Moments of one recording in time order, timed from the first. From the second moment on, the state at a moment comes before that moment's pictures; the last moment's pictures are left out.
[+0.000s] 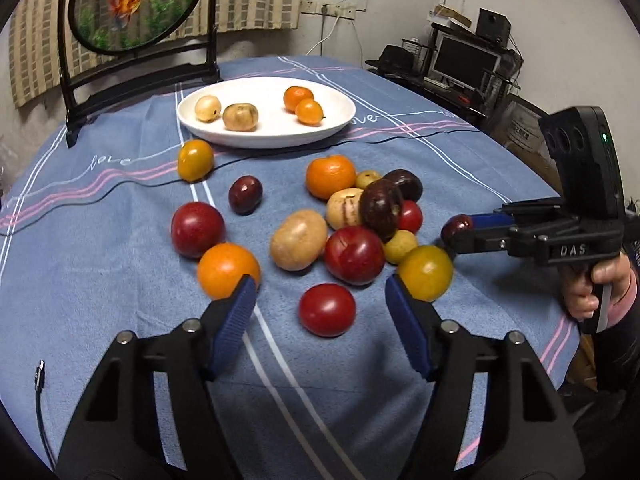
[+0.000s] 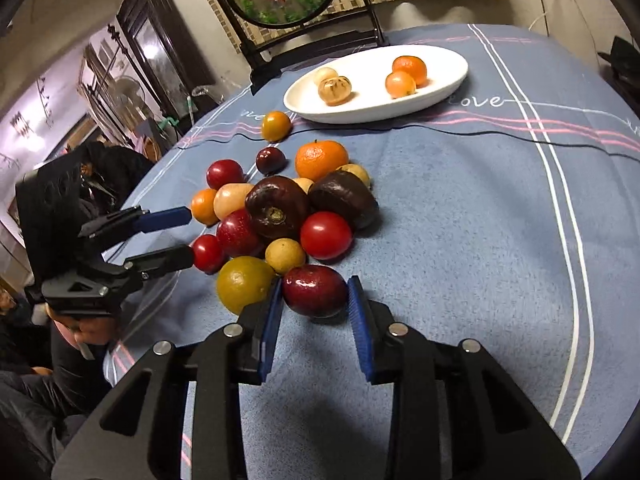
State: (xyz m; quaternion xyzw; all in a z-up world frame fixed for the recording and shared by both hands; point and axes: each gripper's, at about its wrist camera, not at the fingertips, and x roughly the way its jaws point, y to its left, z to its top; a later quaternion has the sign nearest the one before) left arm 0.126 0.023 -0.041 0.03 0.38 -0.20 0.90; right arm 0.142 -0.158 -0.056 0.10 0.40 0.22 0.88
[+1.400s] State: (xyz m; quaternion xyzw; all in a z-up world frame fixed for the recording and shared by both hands) left arm 0.139 0.016 -0.056 0.04 0.44 -0.20 0.87; right arm 0.145 -0.156 -0.050 0.10 0.40 0.24 0.88
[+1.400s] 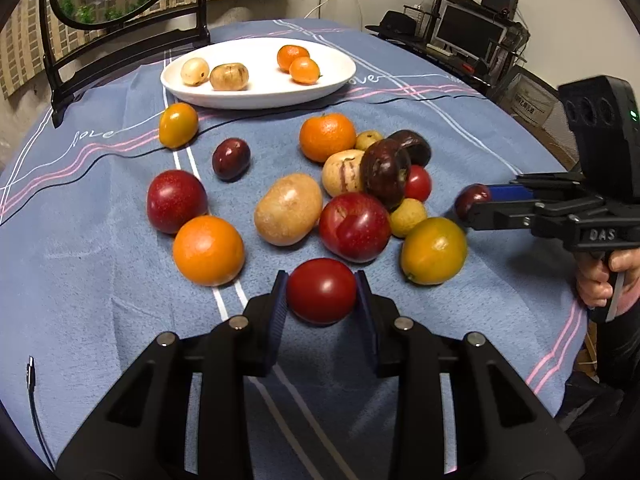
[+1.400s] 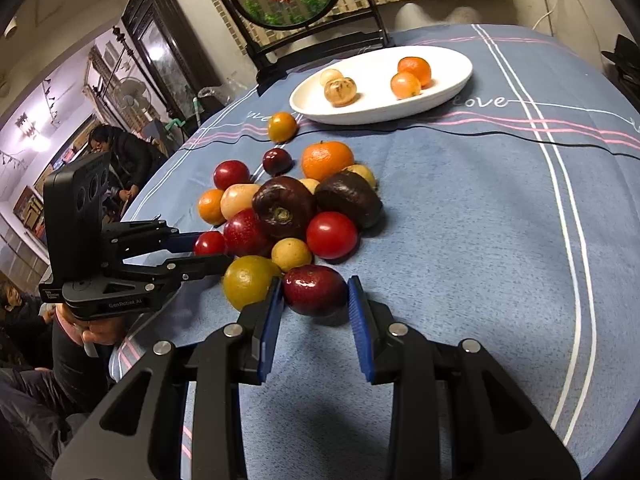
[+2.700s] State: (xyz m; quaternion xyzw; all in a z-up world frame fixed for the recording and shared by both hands) left arm 0.369 0.012 -0.041 0.01 0.48 -0.05 0.87; right arm 0.349 -0.135 -0.030 0.04 0.40 0.12 0.91
